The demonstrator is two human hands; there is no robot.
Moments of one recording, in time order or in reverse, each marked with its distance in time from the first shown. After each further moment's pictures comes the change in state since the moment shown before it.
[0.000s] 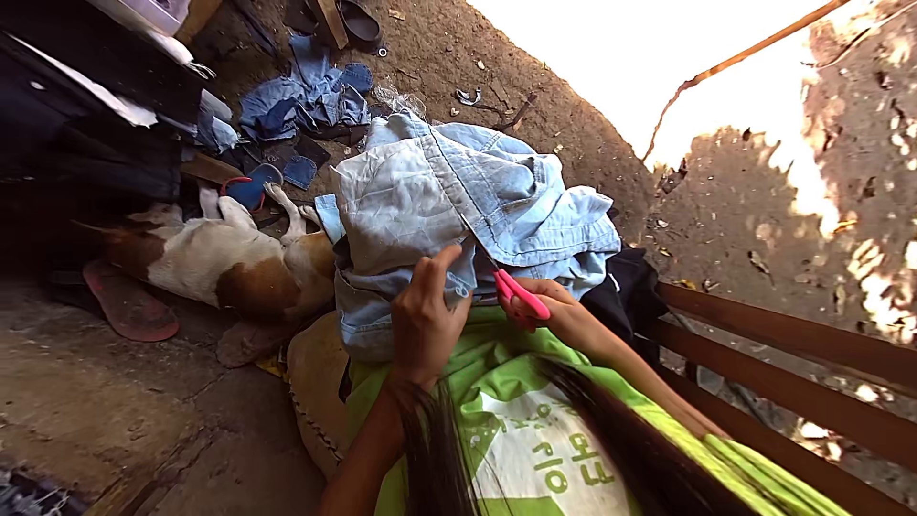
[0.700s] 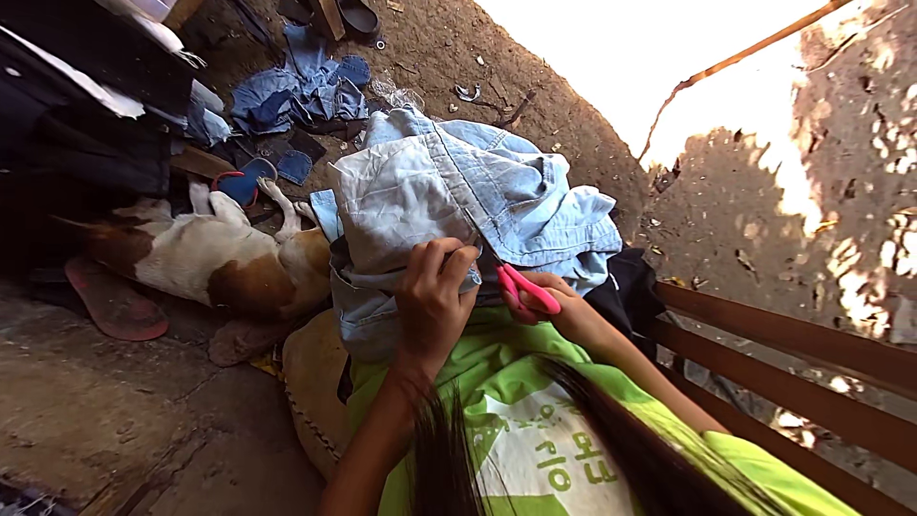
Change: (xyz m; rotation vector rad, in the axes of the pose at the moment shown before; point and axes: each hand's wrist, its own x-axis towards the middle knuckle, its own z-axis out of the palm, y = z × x) left_hand 0.021 -0.009 0.010 -0.019 0.084 0.151; right_hand 0.009 -0.002 -0.001 -0.012 0.018 0.011
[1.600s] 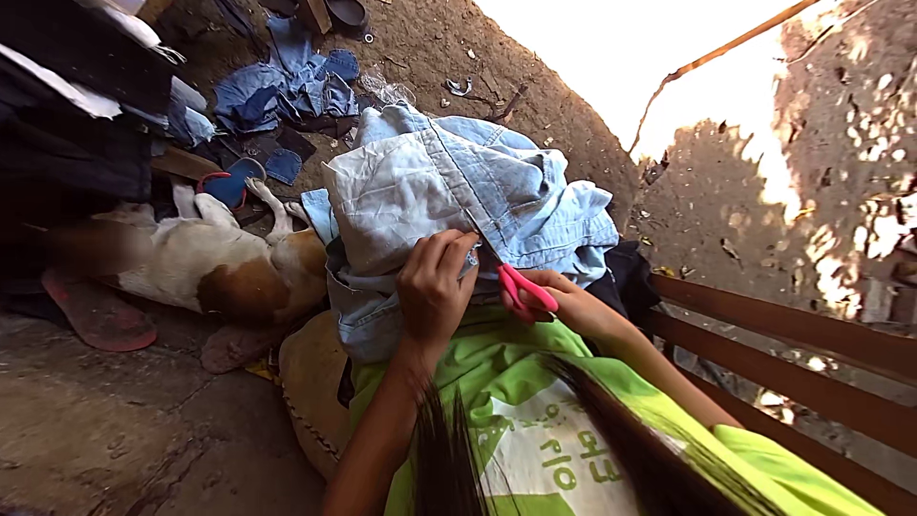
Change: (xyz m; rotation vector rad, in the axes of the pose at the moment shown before) left_hand 0.005 -0.013 0.013 -0.027 0.010 0.006; right_hand 0.003 -0.008 -0.009 -0.005 -0.088 0.132
